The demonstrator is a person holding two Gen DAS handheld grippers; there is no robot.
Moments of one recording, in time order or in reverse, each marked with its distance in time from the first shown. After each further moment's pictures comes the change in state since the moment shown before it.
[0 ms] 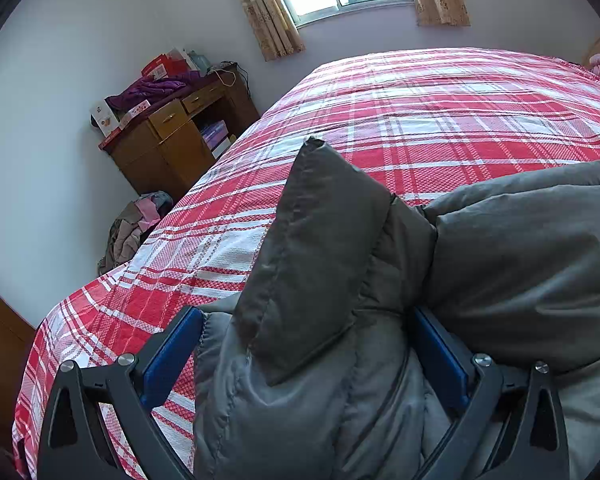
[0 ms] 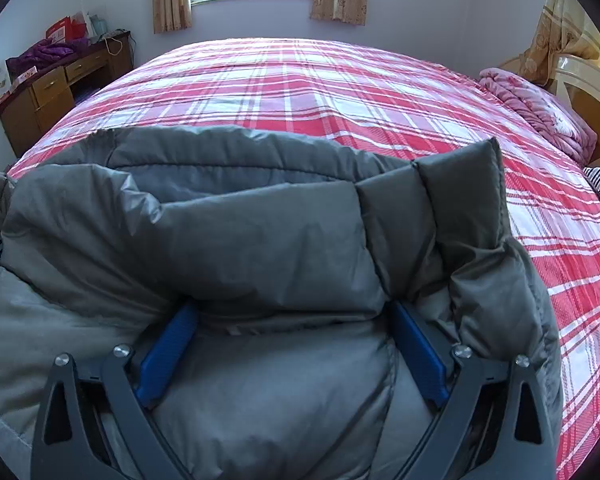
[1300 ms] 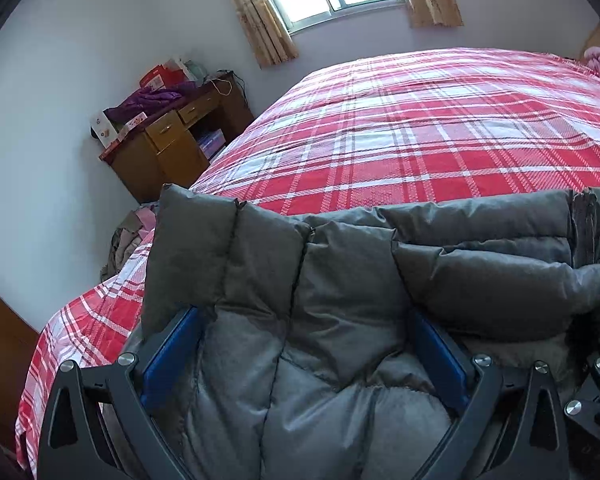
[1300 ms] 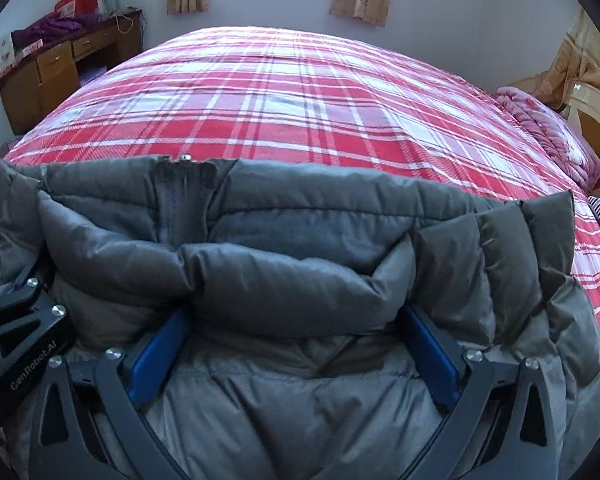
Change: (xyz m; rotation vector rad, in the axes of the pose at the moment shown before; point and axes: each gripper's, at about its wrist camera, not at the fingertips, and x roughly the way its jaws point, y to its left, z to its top) left arm -0.021 -0.063 0.015 0.014 -0.016 0.015; right arm 0.016 0.080 0.028 -0.065 0.038 -0.043
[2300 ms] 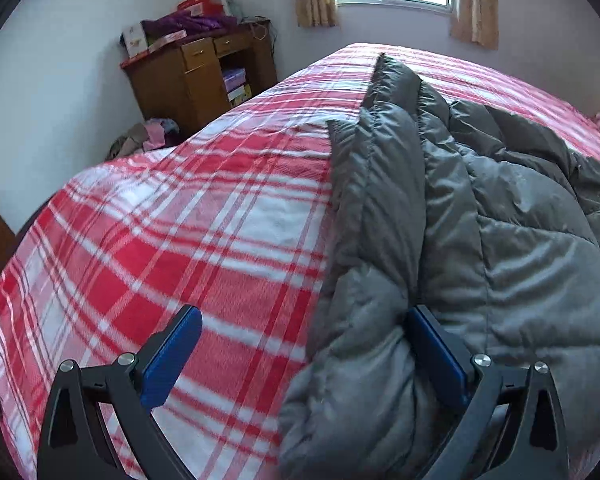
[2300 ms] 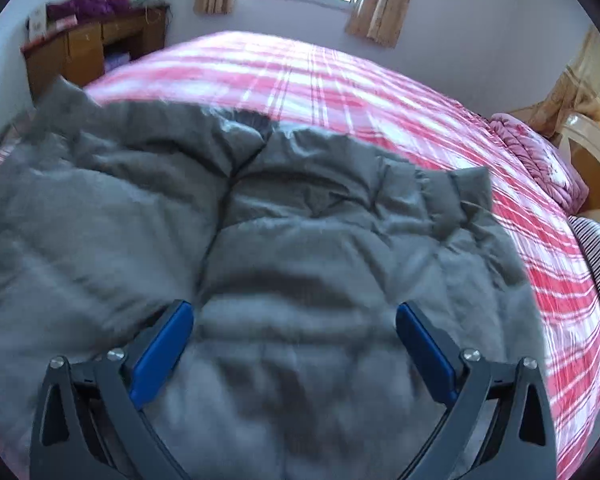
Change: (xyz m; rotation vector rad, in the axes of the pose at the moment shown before) left arm -0.087 0.154 -0.144 -0.269 0.121 -0.147; right arm -0.104 0.014 -0.078 -0.100 -0.062 -0.009
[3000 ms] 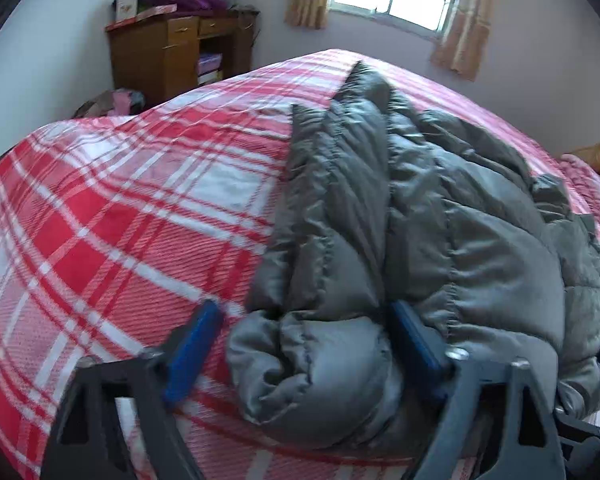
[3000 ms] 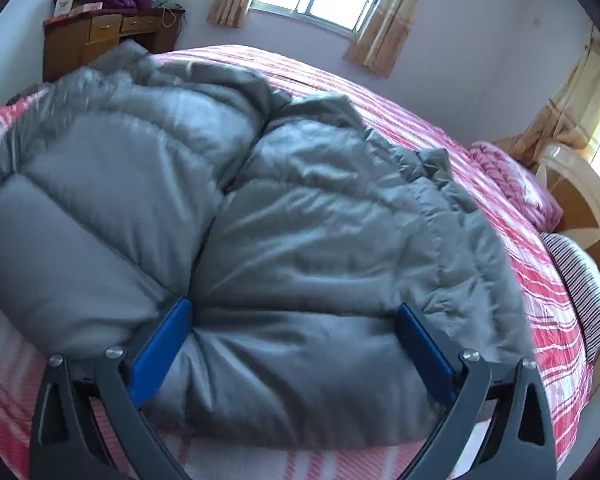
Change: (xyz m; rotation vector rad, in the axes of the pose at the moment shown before) left arm 0.004 -0.002 -0.013 -0.107 0.003 -0.251; right arm -0.029 0.039 -0.089 -0.098 -0.096 -0.123
